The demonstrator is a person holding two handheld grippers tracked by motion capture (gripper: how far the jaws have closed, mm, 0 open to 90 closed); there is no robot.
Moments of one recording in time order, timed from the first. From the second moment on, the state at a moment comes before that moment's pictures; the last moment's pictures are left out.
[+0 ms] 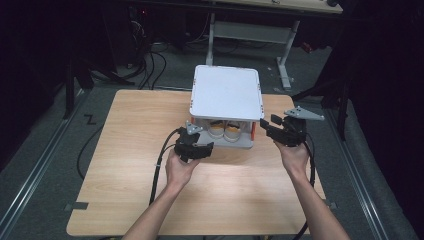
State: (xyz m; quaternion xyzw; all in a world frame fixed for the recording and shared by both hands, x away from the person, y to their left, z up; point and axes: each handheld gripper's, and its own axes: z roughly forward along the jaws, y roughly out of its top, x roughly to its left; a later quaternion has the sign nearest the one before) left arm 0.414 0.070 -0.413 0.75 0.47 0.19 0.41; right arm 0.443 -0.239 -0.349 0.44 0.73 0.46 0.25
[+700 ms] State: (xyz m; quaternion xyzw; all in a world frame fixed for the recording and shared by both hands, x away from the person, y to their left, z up) left arm 0.381 0.117 -0.411 0.74 0.48 0.20 0.43; right arm 0.393 -0.264 -0.384 0.44 0.74 0.45 0.23
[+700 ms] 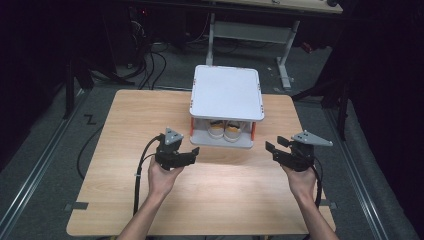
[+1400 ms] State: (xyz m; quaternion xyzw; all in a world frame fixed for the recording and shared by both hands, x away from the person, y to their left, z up) left arm 0.365 0.138 -0.455 0.75 0.49 0.16 0.42; right arm 0.365 -0.289 -0.448 0.49 0.73 0.42 0.22
